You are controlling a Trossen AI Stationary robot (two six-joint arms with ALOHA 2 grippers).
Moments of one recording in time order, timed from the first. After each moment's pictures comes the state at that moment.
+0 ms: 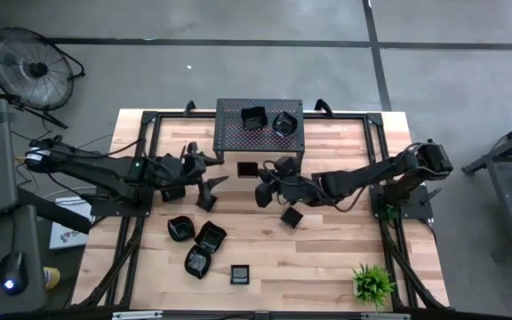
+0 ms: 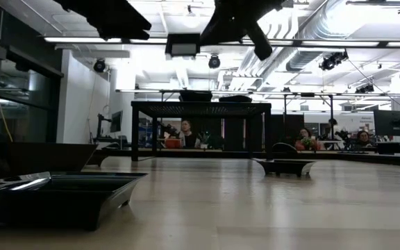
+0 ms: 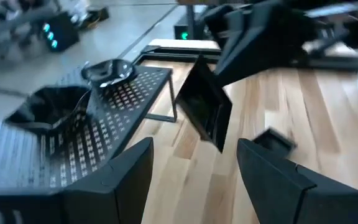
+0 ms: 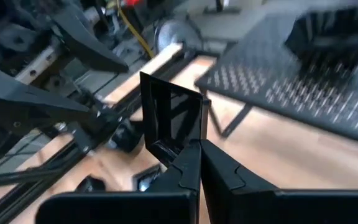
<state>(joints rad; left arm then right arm) -0.14 0.95 0.71 -0.07 -0.46 -0.09 0.19 1.61 1.13 0.04 0.71 0.76</state>
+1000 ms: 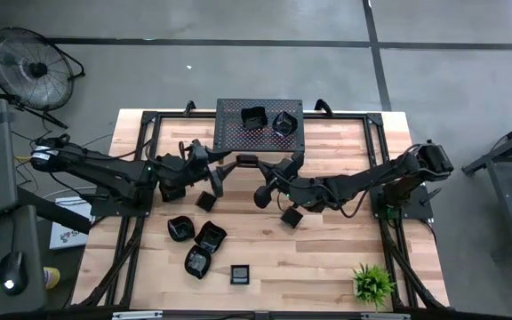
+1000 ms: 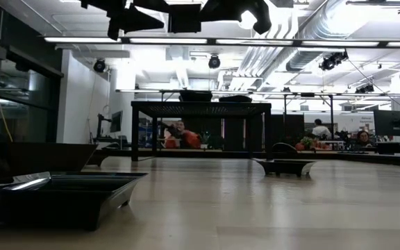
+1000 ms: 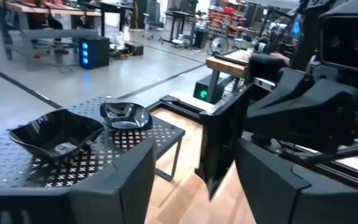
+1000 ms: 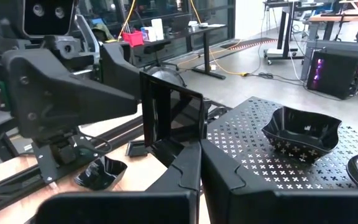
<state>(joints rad) -0.14 1.07 0.71 0.30 -0.62 -0.26 0.23 1.61 1.13 0.27 0.90 0.33</state>
